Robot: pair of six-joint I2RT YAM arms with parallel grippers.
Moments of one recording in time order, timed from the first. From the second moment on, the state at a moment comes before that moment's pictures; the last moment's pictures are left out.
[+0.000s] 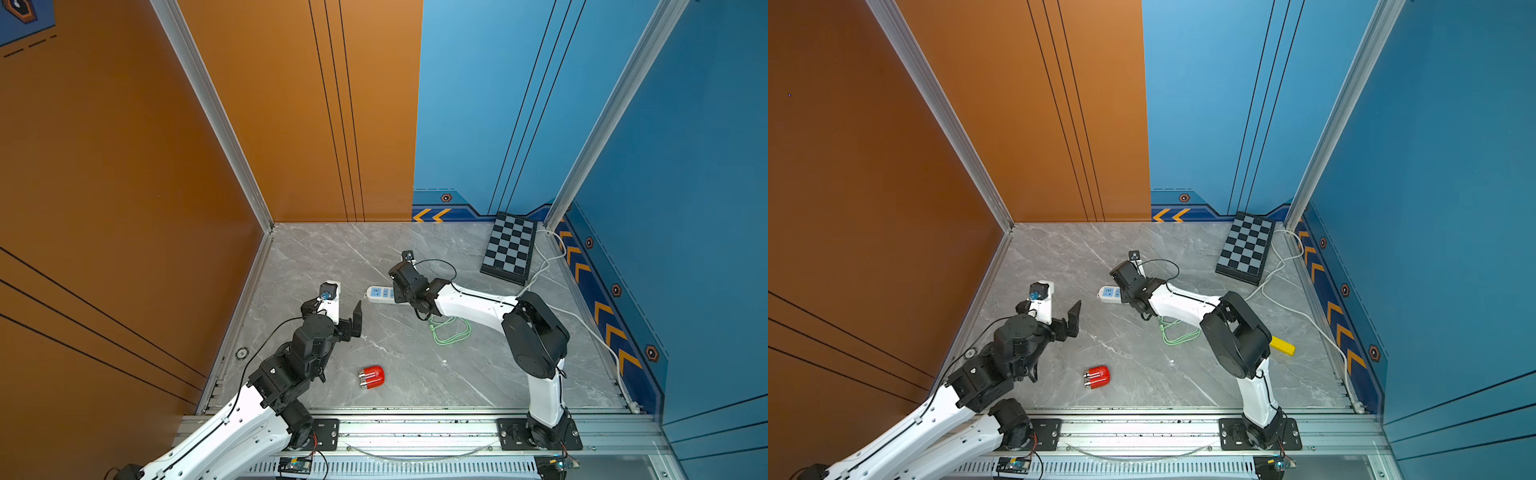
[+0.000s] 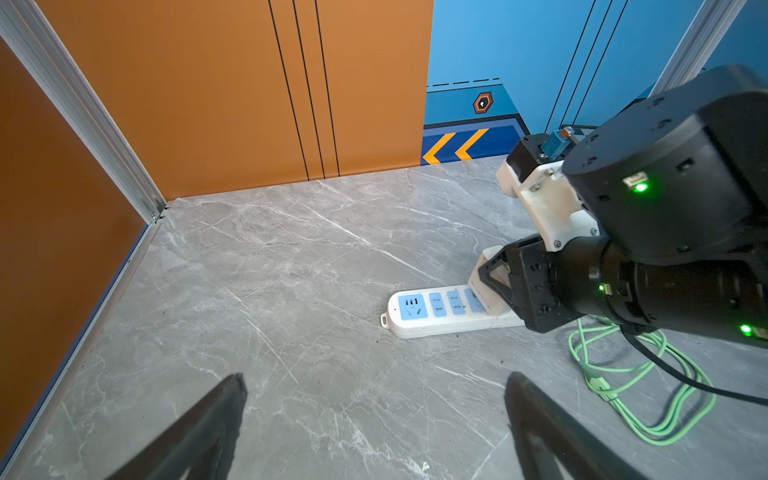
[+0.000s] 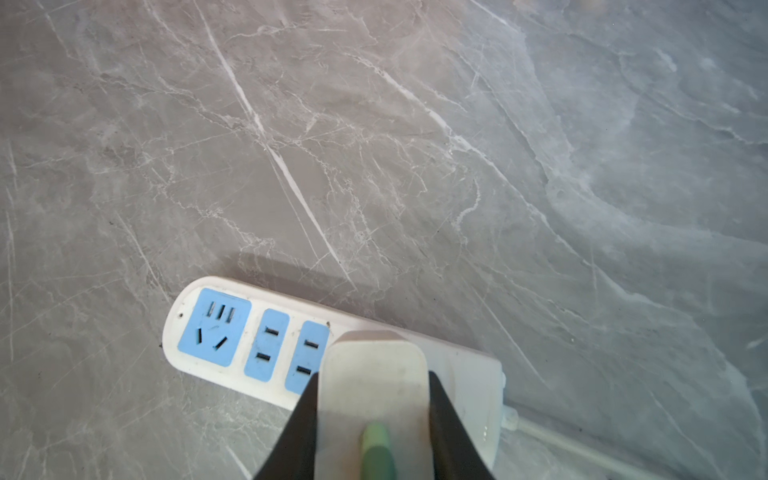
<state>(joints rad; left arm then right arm) -0.73 0.62 0.59 -0.32 -0.55 -0.19 0.83 1.99 1.44 -0.32 0.42 0.56</state>
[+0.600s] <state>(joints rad) -0.73 0.56 0.59 -0.38 -0.55 -0.25 0.86 2.15 1.68 -0.63 0.57 0.87</state>
